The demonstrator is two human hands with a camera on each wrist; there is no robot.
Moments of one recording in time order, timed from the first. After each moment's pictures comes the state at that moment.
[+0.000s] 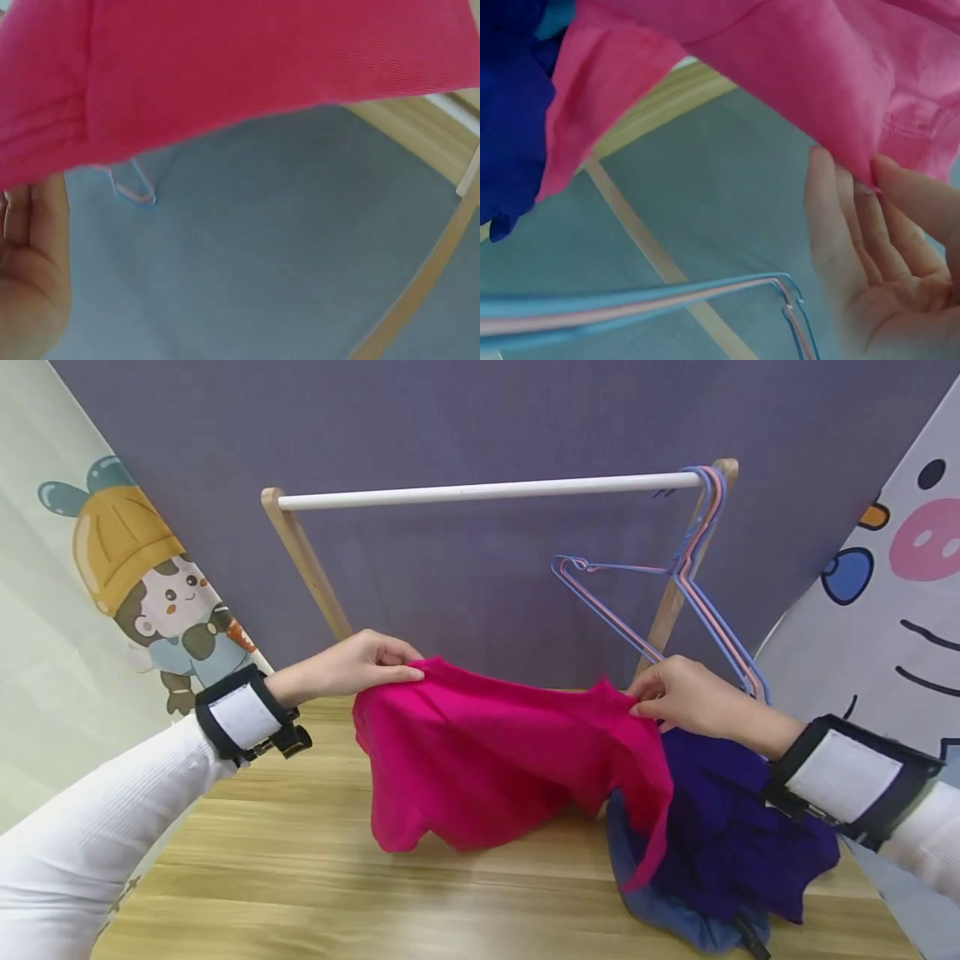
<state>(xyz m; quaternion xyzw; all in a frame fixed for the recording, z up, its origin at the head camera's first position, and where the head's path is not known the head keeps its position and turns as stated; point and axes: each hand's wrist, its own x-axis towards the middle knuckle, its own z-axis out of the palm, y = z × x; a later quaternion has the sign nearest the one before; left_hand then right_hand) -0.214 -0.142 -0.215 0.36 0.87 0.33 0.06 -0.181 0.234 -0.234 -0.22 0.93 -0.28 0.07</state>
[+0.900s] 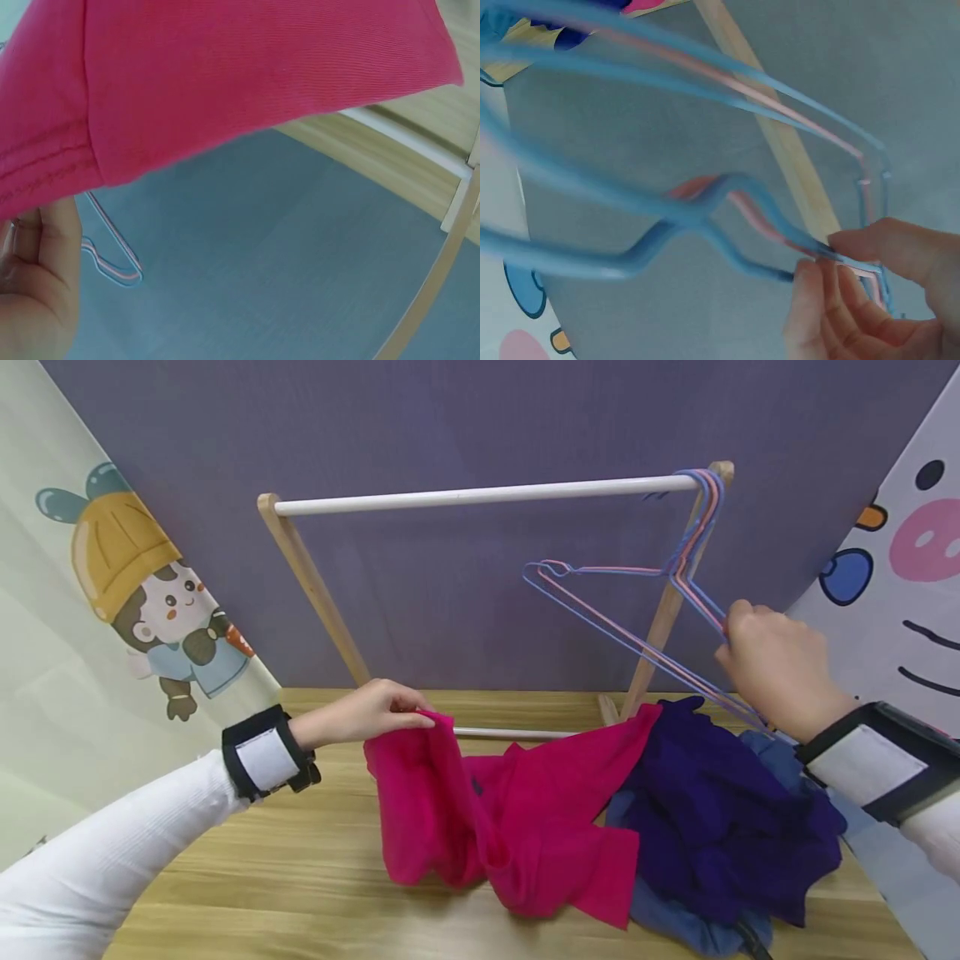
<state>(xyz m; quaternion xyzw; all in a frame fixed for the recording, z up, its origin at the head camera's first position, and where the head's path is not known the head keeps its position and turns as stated) -0.203 -0.134 -0.261 0.40 0.87 0.29 0.06 -0.186 0.277 -0.216 -0.10 0.97 -0.03 -0.24</state>
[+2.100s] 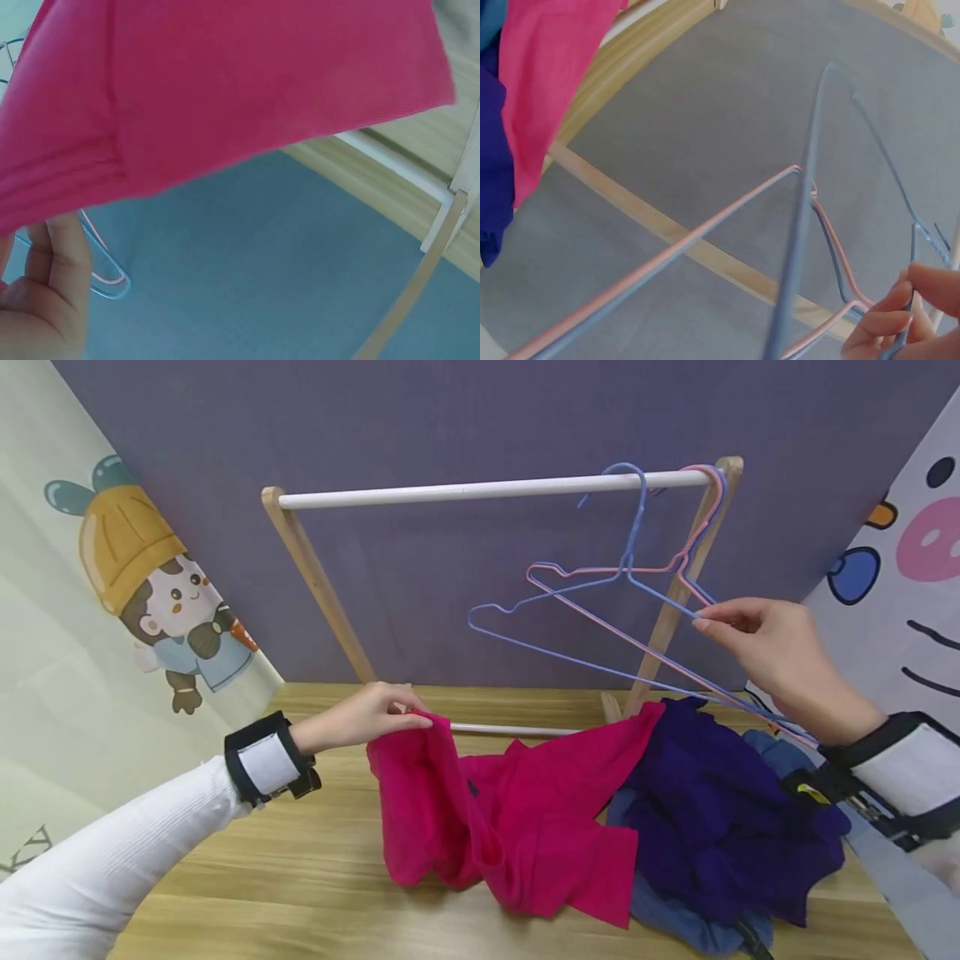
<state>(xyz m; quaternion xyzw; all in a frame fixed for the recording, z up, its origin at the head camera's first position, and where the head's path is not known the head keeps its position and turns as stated) -0.196 -0.147 -0.276 0.39 0.87 0.30 0.02 -0.171 0.265 -0.215 -0.01 0.93 -0.34 -0.17</state>
